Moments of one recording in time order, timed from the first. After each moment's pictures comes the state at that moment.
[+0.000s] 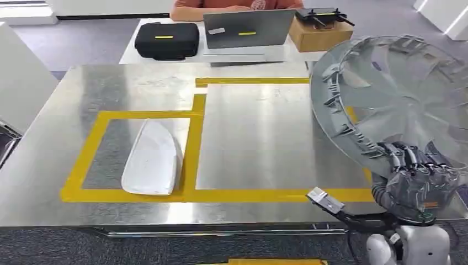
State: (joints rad) left arm 0.00 -0.08 0.51 -0.19 -1.13 0.06 -0.49; right arm 0.22 0.10 -0.13 -2.10 1.57 -0.70 -0.20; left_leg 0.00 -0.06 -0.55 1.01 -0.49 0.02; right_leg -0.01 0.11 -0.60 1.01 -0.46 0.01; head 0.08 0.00
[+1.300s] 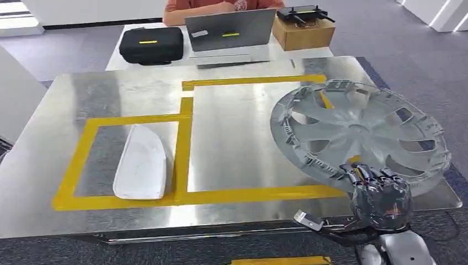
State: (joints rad) left arm -0.01 -0.19 0.43 -0.20 -1.15 0.16 -0.33; right arm 0.26 0.14 -0.19 -1.93 1.57 -0.70 -0.41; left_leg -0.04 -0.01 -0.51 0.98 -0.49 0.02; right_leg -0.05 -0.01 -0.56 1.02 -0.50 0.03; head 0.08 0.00
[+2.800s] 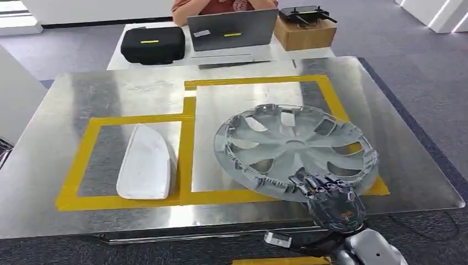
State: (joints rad) left arm -0.03 -0.19 0.39 -0.20 -1.20 0.13 -0.32; right arm 0.25 -0.01 0.07 -1.80 1.57 -0.70 -0.37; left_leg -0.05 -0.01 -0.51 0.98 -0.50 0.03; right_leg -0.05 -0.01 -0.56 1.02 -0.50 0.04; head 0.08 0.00
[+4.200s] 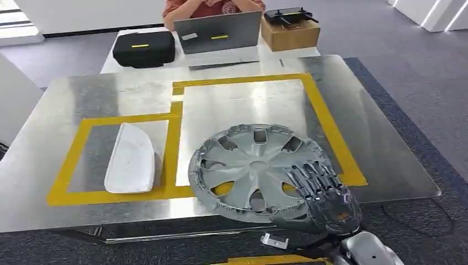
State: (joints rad) left arm -0.03 -0.18 0.39 -0.20 -1.19 0.11 -0.30; right arm 0.26 -0.07 0.14 -1.79 1.57 -0.70 -0.25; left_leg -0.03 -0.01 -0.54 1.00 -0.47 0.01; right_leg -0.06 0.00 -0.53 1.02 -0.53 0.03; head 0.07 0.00
